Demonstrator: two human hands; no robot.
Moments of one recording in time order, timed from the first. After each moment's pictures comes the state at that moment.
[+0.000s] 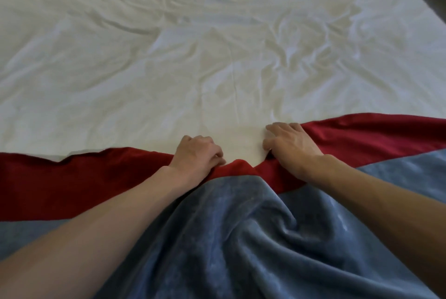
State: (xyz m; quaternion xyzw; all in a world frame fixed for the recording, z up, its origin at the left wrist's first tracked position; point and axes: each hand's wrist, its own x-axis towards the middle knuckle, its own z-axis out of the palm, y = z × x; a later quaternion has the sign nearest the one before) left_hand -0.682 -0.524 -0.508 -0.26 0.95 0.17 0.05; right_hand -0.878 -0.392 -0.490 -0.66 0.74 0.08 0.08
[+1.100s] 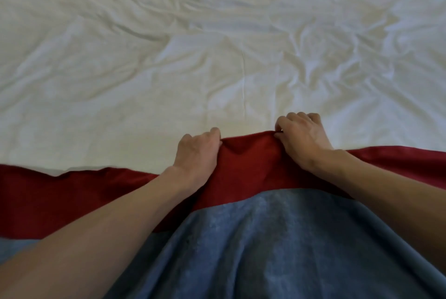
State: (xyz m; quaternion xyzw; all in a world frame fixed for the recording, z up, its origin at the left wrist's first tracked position) left_hand -0.728 -0.560 -0.507 -0.38 0.92 0.08 -0.01; right_hand -0.942 -0.465 -0.508 -0.60 0.80 -0.01 0.03
